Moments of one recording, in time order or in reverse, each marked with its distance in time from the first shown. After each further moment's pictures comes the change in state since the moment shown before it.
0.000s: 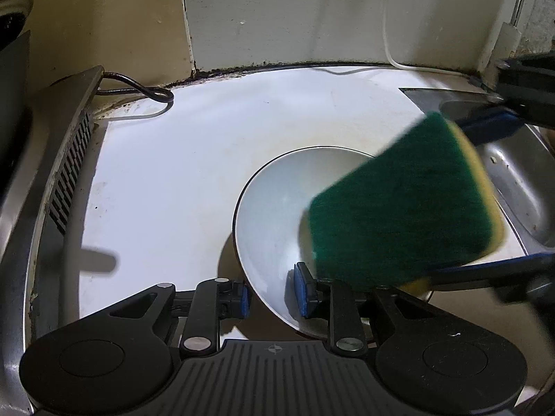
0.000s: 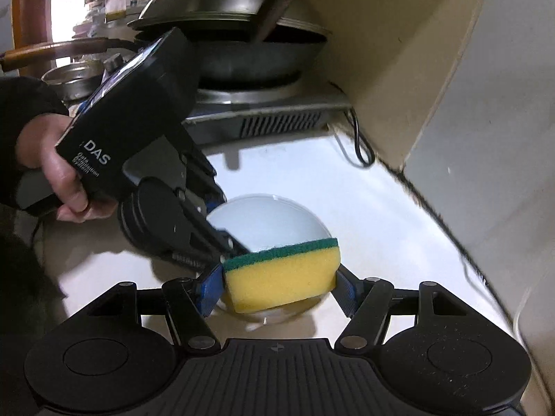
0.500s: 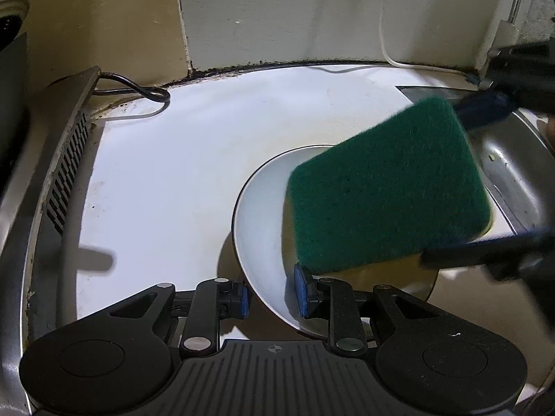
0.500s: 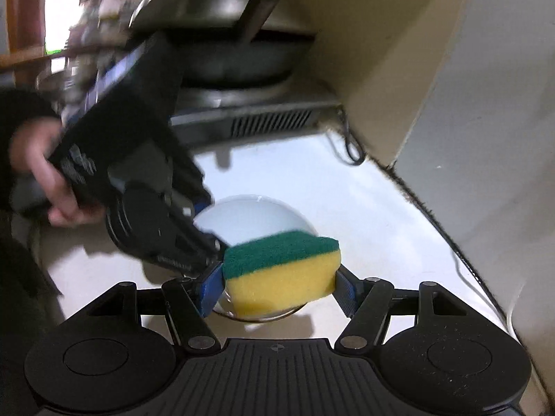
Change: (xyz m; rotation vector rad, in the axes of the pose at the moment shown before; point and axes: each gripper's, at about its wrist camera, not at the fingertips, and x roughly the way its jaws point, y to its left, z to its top) left arm -0.001 0.003 0.000 0.002 0.003 0.006; right arm 0.005 0.004 0.009 -0.013 -0.002 -0.020
